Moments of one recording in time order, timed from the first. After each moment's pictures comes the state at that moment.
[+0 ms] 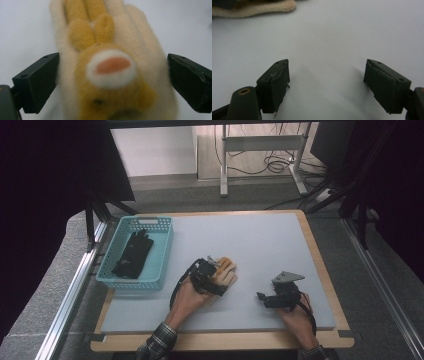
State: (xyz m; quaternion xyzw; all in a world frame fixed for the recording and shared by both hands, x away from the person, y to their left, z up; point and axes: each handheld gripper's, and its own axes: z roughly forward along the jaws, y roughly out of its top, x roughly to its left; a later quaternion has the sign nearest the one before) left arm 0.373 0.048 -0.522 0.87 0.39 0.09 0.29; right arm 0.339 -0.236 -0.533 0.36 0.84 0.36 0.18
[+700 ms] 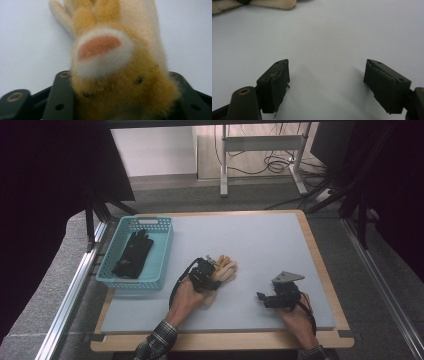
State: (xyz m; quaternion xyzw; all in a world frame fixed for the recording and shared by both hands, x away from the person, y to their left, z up) left arm 0.376 0.055 -0.518 0.87 0.40 0.09 0.27; right arm 0.339 -0.236 -0.533 0.36 0.84 0.36 0.18
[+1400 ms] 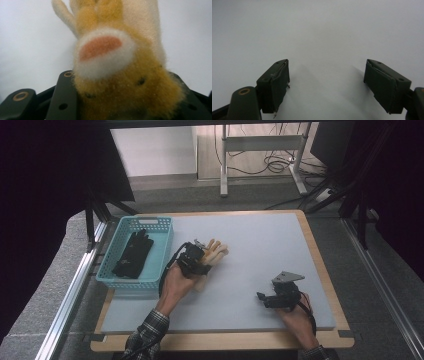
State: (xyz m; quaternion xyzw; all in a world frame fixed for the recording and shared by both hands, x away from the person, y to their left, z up) left arm 0.393 0.093 -0.465 0.85 0.42 0.13 0.28; right arm 0.339 -0.236 -0.533 0.36 0.84 0.36 0.18
